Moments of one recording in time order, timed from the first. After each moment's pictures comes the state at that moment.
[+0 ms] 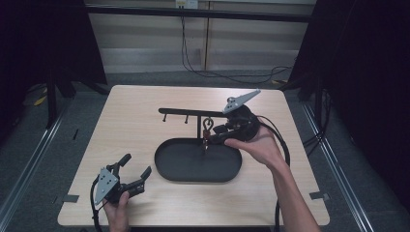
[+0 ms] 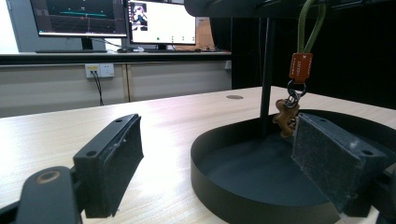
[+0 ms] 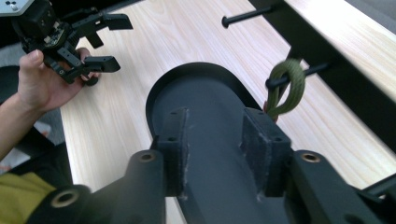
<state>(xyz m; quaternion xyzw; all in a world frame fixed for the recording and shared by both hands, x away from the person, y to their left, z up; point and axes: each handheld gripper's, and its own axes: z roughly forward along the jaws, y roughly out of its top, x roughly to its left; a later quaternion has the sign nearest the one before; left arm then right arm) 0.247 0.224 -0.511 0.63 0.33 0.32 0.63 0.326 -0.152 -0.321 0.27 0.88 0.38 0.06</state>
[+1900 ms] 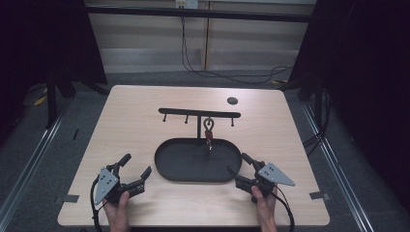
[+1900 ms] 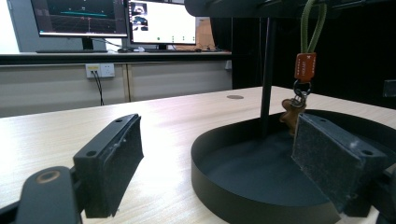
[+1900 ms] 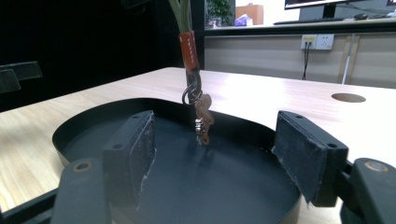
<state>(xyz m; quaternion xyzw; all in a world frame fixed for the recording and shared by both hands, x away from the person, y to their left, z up) 0.247 0.224 -0.511 0.63 0.33 0.32 0.63 0.236 -0.214 -0.509 0.38 0.64 0.61 0.29</state>
